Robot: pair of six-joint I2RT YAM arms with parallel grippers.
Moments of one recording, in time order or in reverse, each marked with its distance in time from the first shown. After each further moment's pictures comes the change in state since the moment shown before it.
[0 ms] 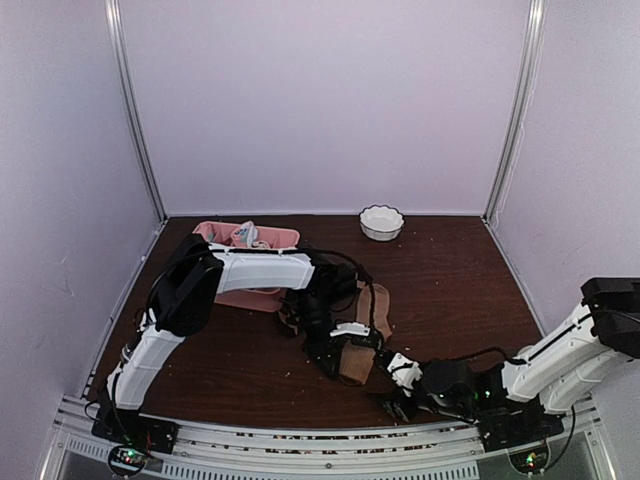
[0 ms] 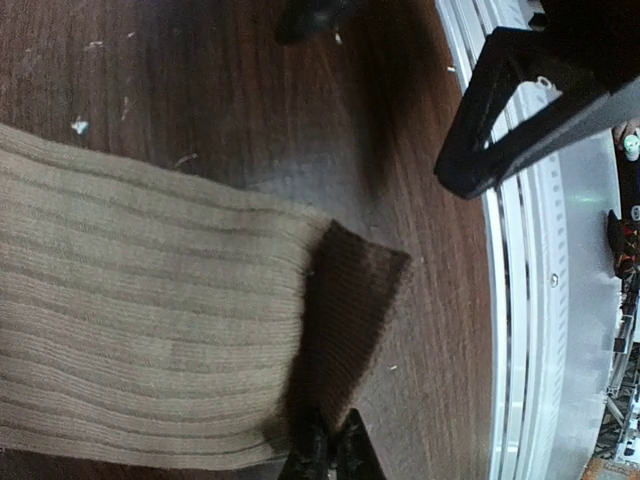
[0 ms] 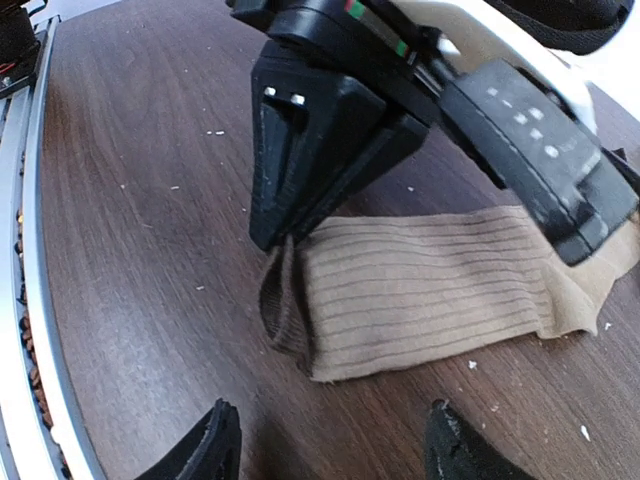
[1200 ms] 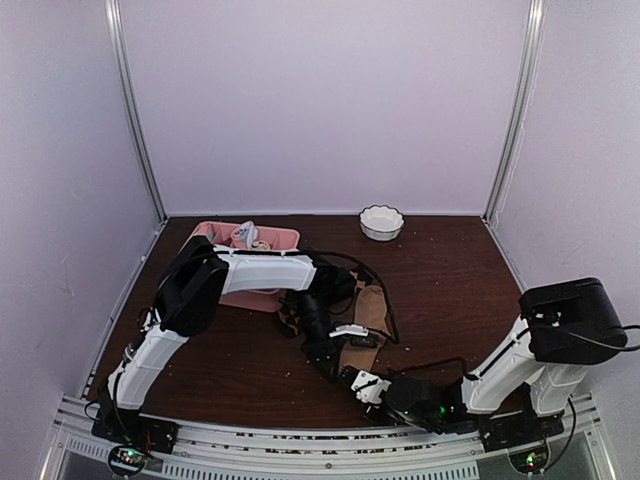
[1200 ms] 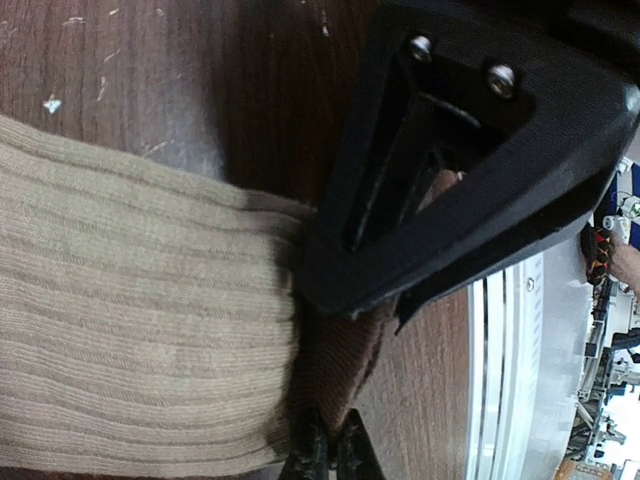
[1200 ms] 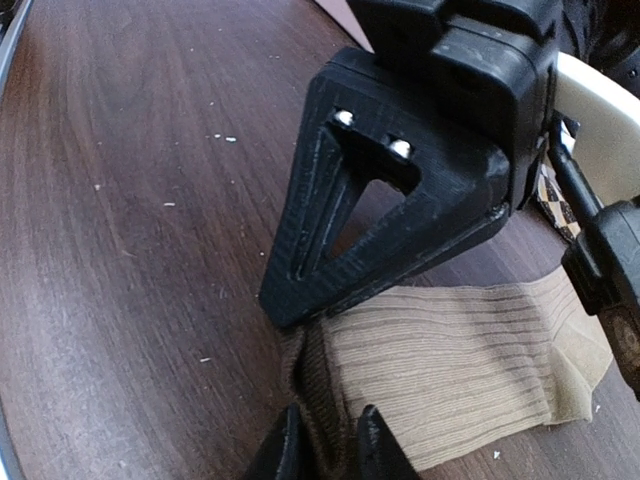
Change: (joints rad) left arm 0.009 0.037 0.026 -0.072 0.057 0.005; right arm 0.072 0.342 0.169 0.187 0.169 -0.215
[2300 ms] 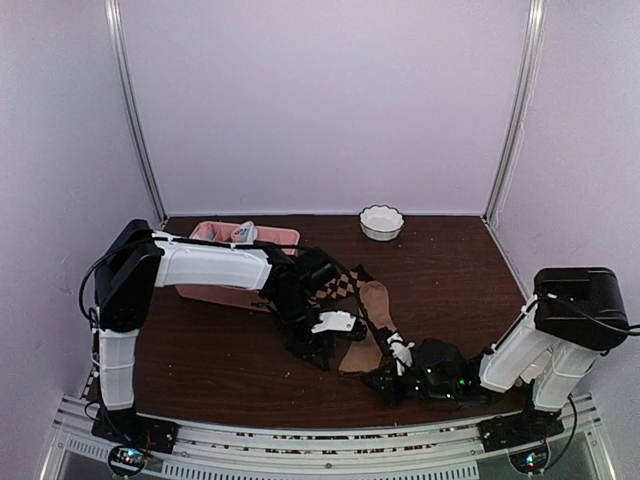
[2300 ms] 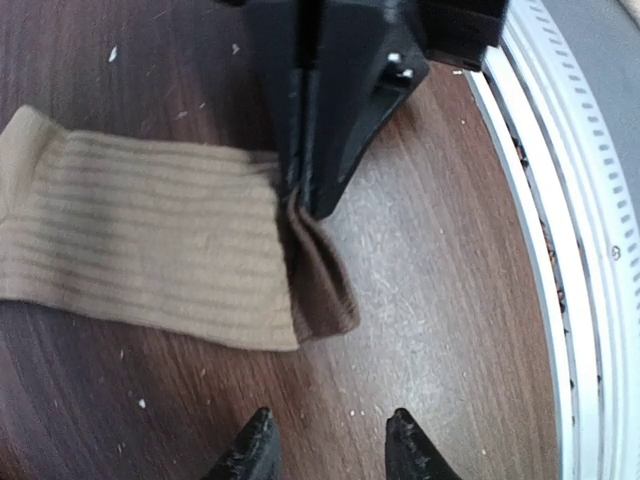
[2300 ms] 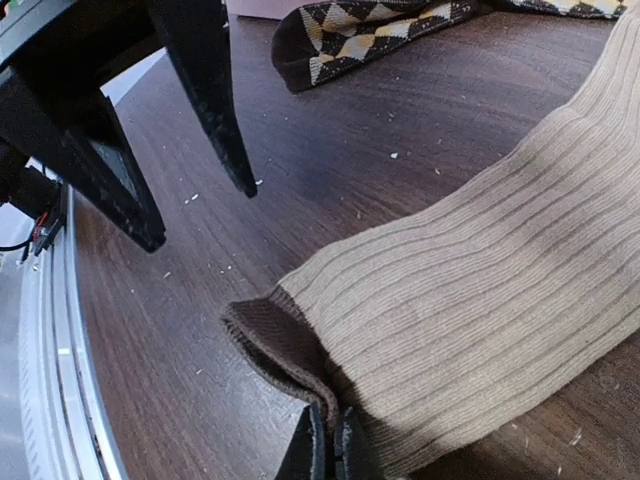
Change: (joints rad) left arm -0.004 -0.401 -0.457 0.501 -0.204 0.019; right arm -0.278 -0.070 -0.132 0.109 -0.482 0.590
